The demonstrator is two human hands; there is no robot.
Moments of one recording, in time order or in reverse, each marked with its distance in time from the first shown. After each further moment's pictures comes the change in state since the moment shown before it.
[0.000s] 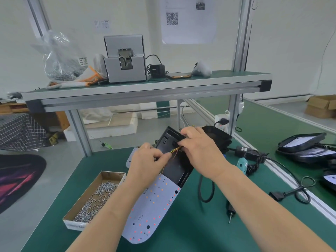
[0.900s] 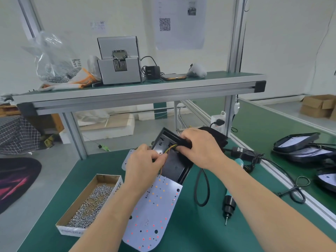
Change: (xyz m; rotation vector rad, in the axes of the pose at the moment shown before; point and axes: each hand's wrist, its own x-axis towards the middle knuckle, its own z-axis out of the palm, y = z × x) left_hand 0.005 -0.003 0.013 0.083 0.083 -0.012; right_hand 0.011 0.019 -0.005 0.179 -0.053 0.182
